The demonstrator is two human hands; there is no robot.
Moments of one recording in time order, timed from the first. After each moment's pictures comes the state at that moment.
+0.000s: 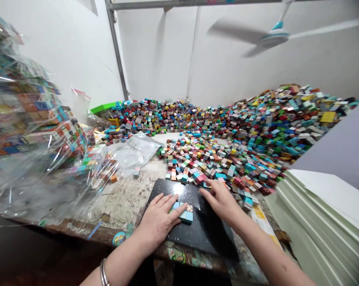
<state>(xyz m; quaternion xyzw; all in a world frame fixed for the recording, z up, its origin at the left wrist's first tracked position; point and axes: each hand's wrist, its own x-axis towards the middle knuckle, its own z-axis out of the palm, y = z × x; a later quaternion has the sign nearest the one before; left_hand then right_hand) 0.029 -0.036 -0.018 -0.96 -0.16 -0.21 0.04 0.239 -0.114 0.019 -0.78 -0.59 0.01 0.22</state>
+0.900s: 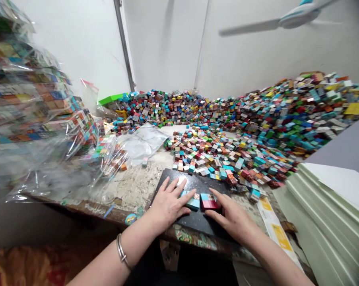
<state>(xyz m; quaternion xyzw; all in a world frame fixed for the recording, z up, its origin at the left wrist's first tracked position) 0.031 -0.038 -0.006 -0.97 -0.18 -0.14 0.04 0.225 -0.162 -0.011 -0.77 -0.60 0.11 0.19</state>
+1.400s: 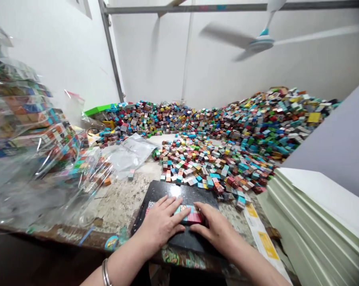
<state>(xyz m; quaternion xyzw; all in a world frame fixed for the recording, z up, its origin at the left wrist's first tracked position) 0.045 -0.040 -0.023 -0.98 -0.11 -0.18 0.04 0.224 -0.157 -0.012 -0.72 -0.63 0.12 0.28</state>
